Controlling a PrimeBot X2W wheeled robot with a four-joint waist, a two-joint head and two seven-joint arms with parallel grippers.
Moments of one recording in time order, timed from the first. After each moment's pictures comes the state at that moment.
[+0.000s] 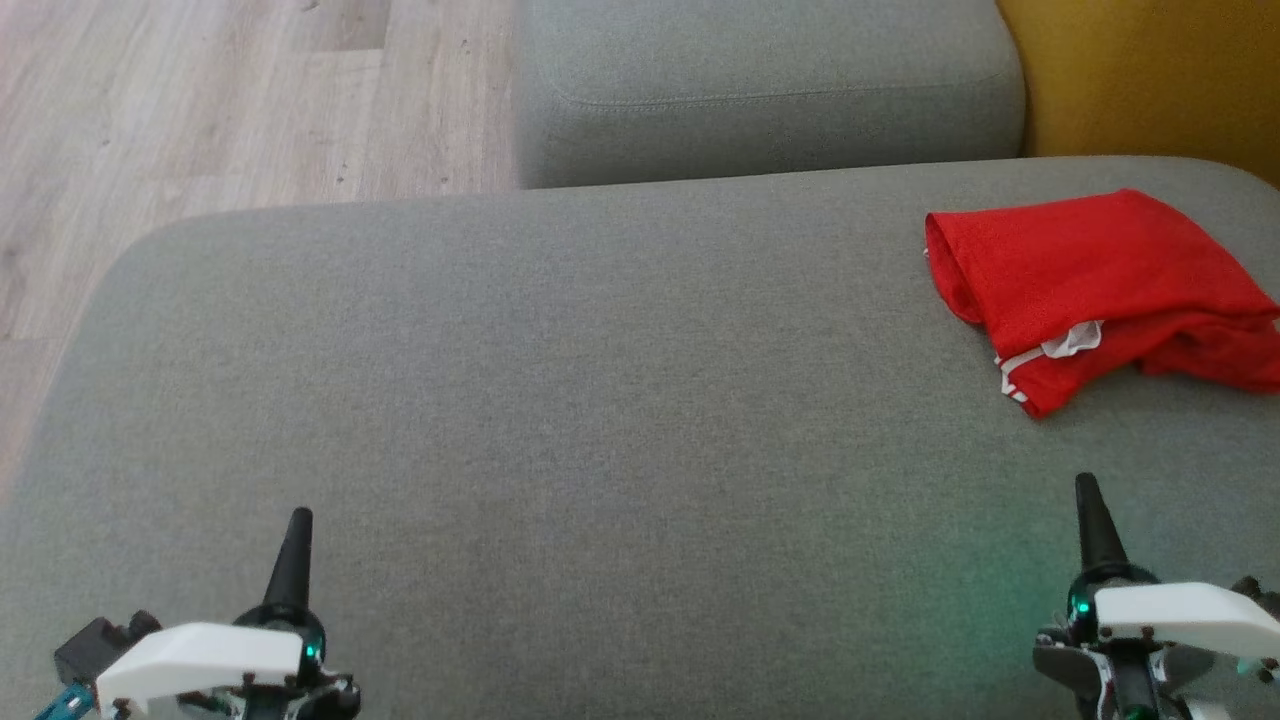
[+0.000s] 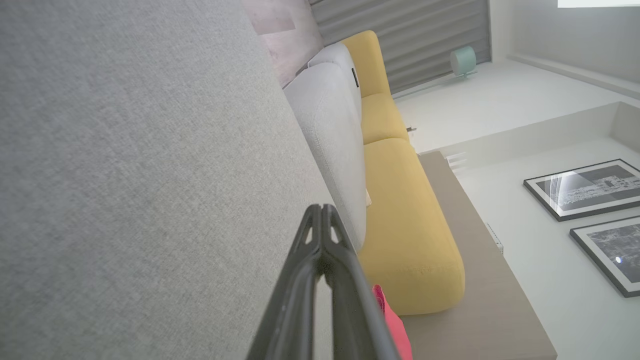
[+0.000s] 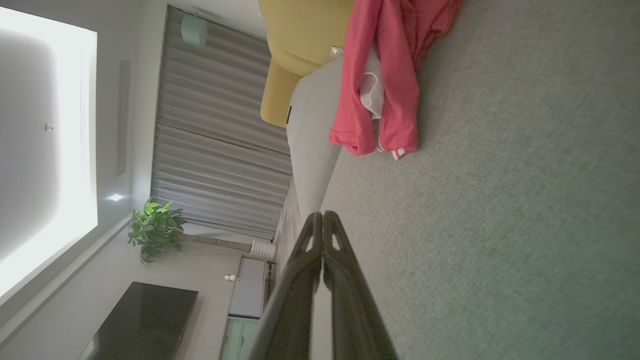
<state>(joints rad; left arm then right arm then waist) 0.07 0.07 -0.02 0.22 -1.27 -0.07 -0.01 0.02 -0.05 -0.05 0.30 1.27 0.13 0.01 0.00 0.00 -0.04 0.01</state>
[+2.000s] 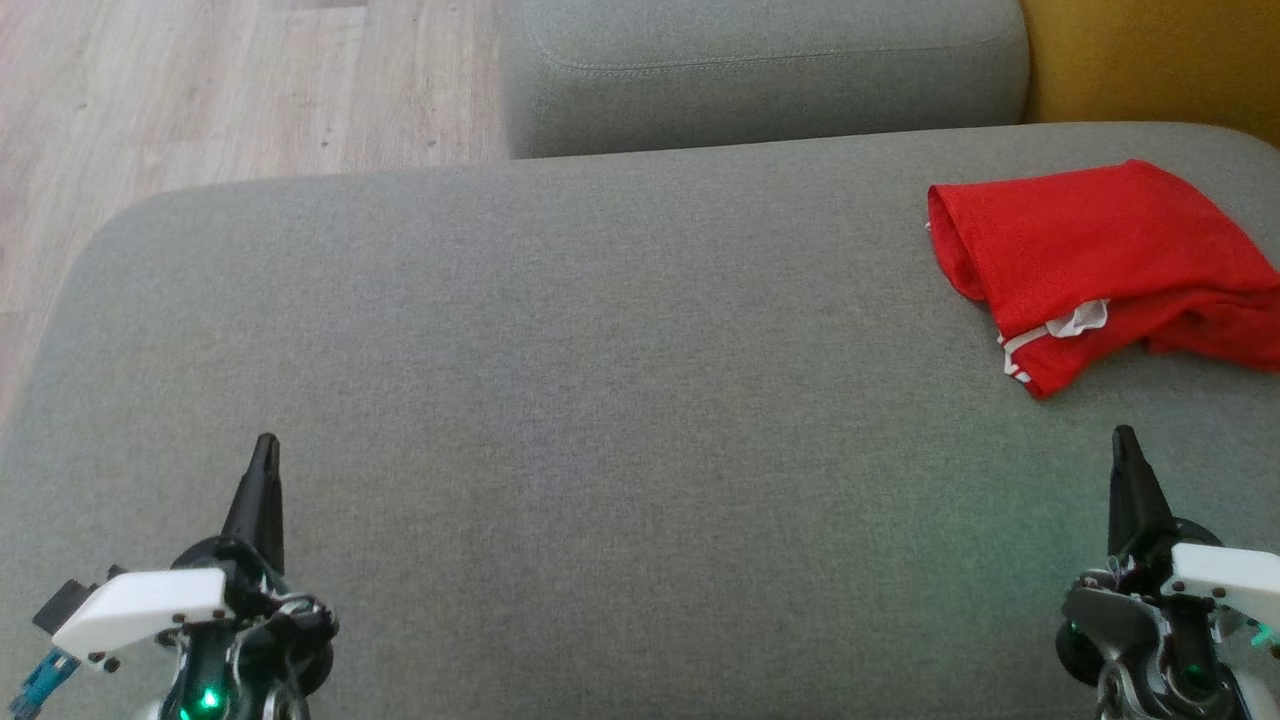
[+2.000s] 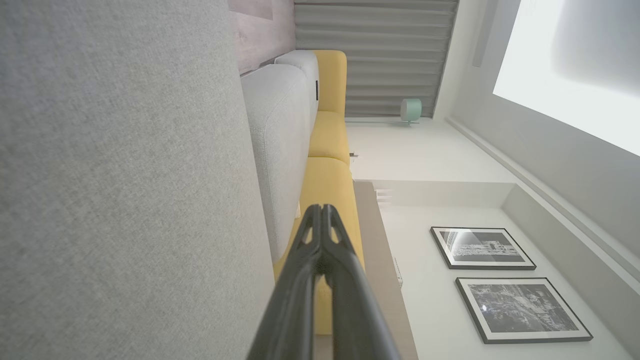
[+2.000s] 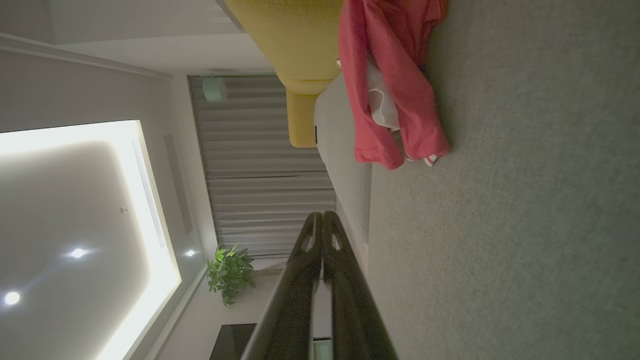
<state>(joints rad) -0.05 0.06 0.05 0.27 -1.64 -0.12 0.08 -0.05 -0.05 -0.12 0.28 1.61 0.13 0.10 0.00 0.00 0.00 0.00</state>
